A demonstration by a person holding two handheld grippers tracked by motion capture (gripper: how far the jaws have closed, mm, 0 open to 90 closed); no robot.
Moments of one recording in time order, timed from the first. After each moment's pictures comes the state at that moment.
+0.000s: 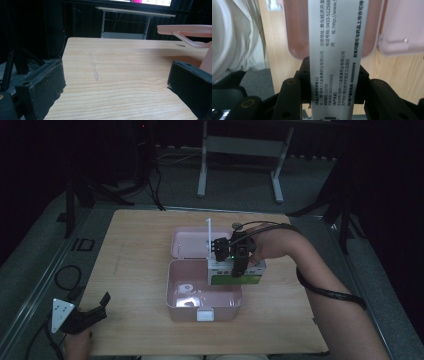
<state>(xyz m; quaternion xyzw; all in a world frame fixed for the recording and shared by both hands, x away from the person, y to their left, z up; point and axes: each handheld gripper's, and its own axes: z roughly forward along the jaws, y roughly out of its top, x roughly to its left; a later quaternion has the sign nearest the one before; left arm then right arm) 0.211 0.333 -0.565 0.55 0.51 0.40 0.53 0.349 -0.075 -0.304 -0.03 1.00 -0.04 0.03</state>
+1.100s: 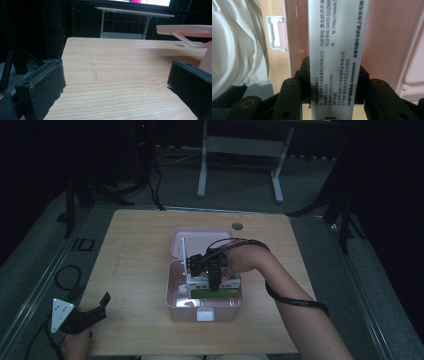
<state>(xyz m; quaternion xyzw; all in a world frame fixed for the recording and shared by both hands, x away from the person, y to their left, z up) 0.211 0.333 -0.565 0.56 0.50 0.40 0.53 0.344 -0.025 -0.362 -0.05 1.00 -0.05 -0.01</state>
